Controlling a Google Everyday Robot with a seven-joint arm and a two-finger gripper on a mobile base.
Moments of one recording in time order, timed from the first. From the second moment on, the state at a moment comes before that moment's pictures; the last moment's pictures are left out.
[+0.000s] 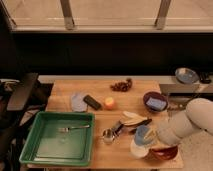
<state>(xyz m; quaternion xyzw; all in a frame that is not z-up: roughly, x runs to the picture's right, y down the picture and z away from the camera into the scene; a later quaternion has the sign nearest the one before) 0.181 0.238 0.601 -0.34 -0.30 0.02 0.89</state>
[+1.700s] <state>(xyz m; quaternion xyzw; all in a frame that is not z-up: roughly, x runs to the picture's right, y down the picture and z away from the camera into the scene) 0.181 0.262 0.611 -0.36 -0.30 0.03 0.88</state>
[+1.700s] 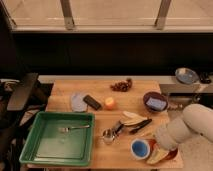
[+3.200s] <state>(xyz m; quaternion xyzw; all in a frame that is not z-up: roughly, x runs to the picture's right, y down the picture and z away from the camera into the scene) 0.177 0.320 0.646 -0.41 -0.30 0.02 0.86</state>
